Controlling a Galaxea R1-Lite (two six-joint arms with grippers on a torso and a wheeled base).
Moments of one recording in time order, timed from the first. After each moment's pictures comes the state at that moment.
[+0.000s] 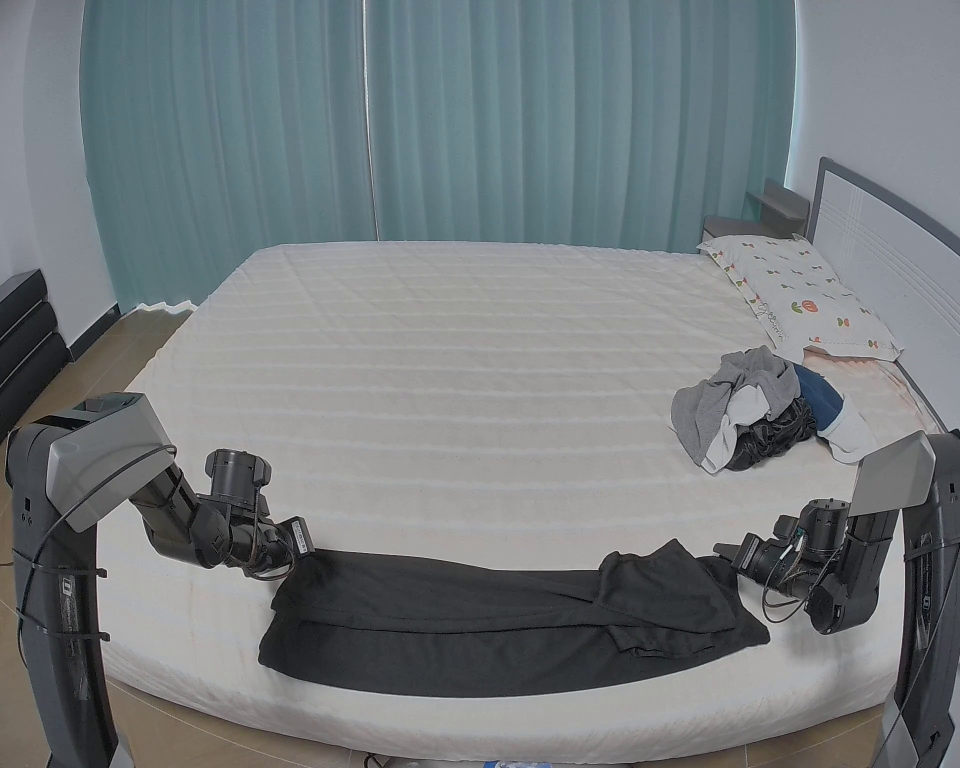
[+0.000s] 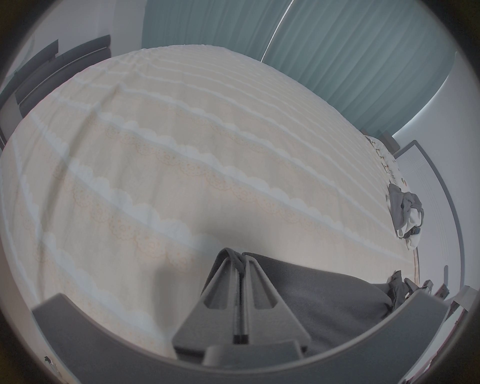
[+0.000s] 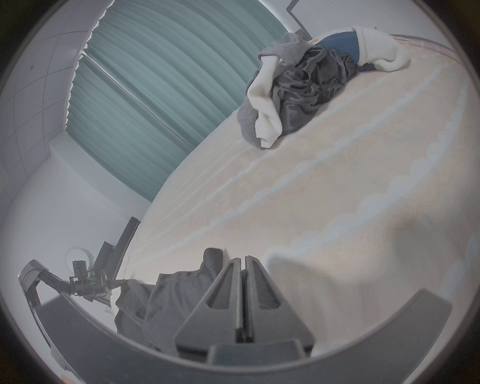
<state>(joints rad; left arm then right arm) -0.06 2.38 -1.00 -0.50 -0.13 -0.45 -0.08 2.55 -0.58 -1.47 0.43 0.53</state>
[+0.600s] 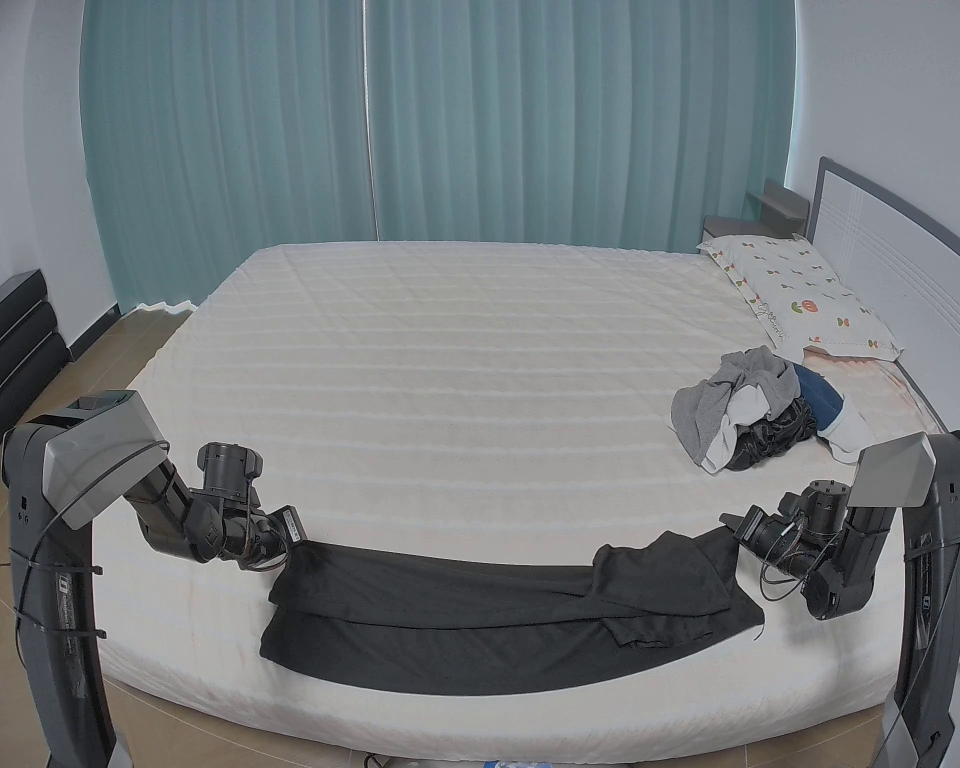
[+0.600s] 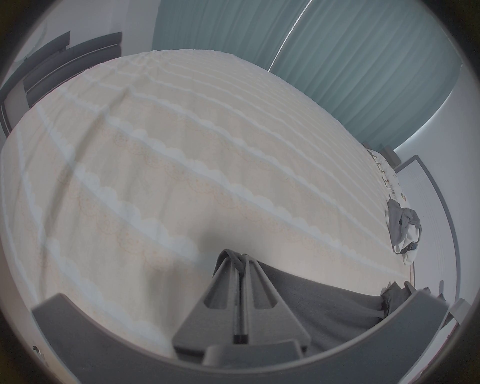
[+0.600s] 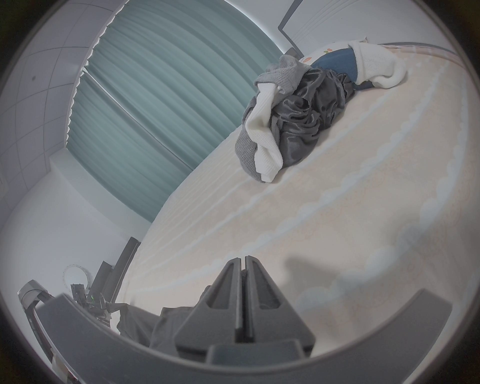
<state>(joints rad) -0.03 2.38 -1.02 -0.52 -0.12 -0.50 -0.09 2.56 -0.69 -1.49 0.36 0.62</state>
